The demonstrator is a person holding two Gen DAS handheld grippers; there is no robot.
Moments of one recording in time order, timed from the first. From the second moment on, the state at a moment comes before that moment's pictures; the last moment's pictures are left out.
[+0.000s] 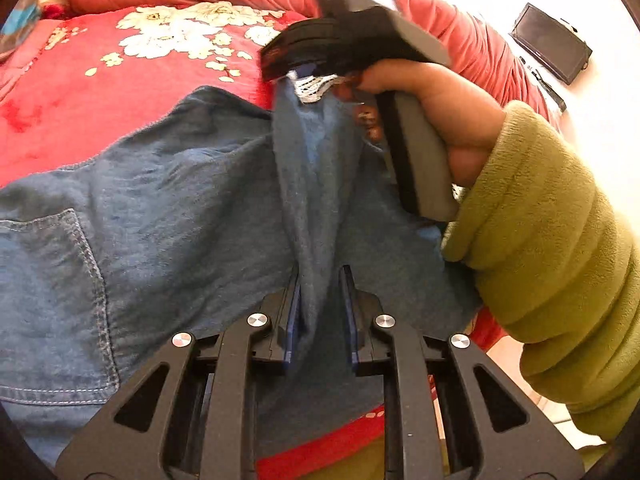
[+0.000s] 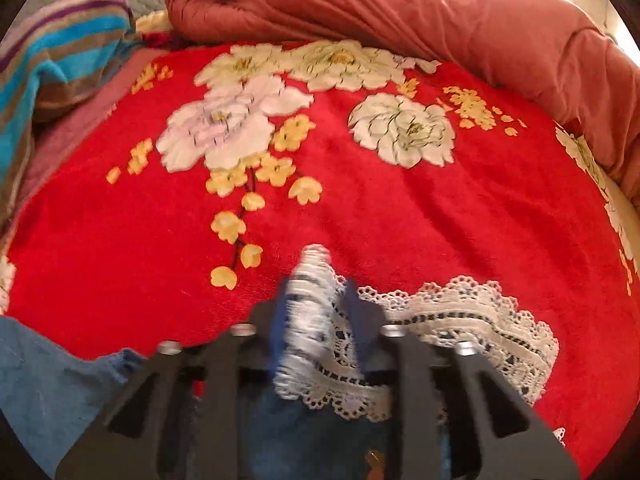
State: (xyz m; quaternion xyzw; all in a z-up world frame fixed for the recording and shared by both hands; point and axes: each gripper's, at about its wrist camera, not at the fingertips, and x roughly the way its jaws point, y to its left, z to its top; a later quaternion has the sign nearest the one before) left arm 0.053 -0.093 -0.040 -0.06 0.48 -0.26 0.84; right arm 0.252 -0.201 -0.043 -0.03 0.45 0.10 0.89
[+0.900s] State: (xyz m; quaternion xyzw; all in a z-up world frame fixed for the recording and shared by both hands) left arm 0.032 -0.075 -0.009 -0.01 0.42 -0.25 0.87; right arm 0.043 -0.372 0.048 0.15 0.39 0.11 0.90
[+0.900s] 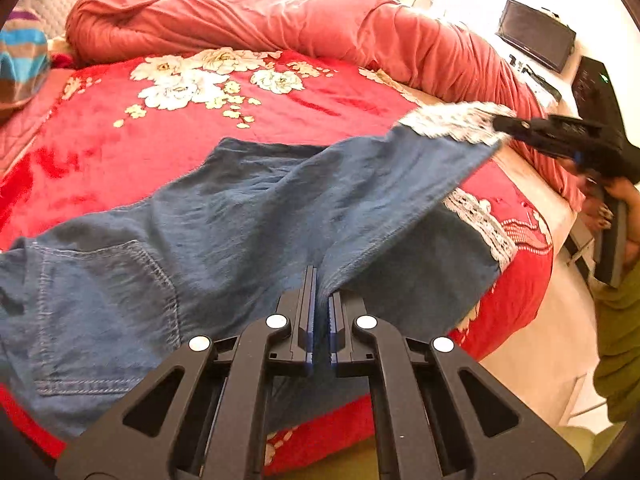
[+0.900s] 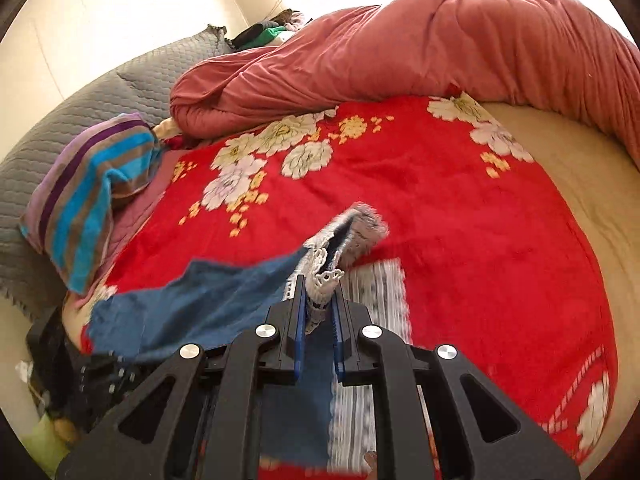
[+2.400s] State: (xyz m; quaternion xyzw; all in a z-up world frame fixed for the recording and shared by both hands) left arm 0.019 0.082 -0.005 -0.11 0.44 0.04 0.89; right arm 0.002 -0.317 -0.033 0.03 0.47 0.14 0.87
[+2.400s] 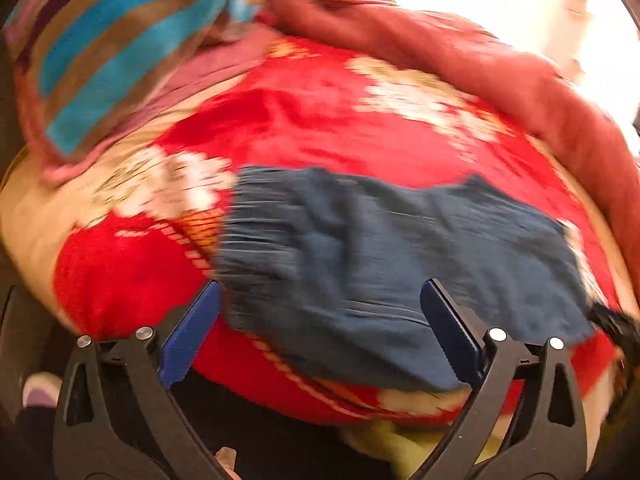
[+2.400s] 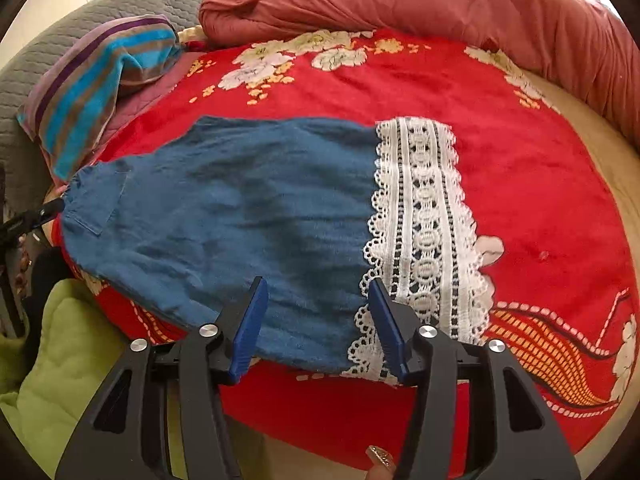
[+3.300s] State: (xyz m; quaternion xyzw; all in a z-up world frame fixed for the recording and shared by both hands) left arm 0.002 0.094 0.053 -0.06 0.35 0.04 0.94; right arm 0.016 -0.325 -0.011 0.04 0.44 0.13 0.89
